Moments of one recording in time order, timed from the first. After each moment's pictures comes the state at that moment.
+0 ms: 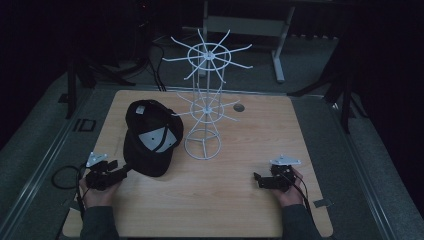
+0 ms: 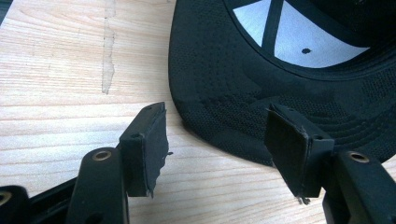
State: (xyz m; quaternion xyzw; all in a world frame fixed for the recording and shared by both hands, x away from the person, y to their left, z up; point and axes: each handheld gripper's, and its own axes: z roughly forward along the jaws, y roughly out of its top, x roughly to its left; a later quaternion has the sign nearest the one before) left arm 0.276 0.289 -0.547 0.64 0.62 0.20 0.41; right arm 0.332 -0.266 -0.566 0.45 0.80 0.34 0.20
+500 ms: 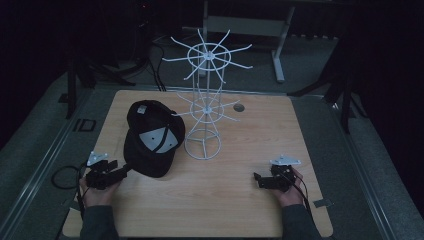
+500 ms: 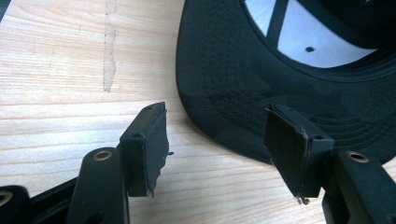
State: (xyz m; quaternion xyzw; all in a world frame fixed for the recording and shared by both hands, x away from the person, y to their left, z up) left arm 0.280 0.290 -0.546 0.65 0.62 0.20 0.39; right arm 0.332 -0.266 -0.566 0.45 0.80 0.34 0.20
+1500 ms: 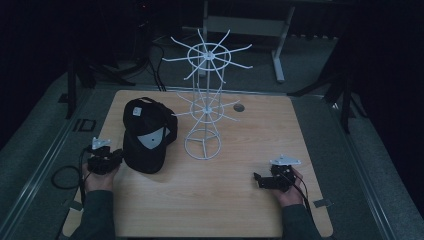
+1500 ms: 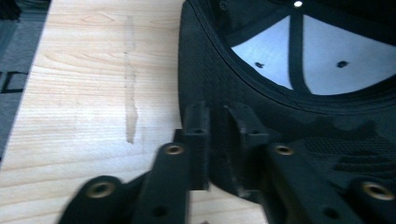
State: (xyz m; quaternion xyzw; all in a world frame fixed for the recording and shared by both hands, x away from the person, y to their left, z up) left arm 0.318 0.293 -0.529 0.66 0.62 0.23 0.35; right arm 0.332 -0.266 -0.566 0.45 0.80 0.34 0.20
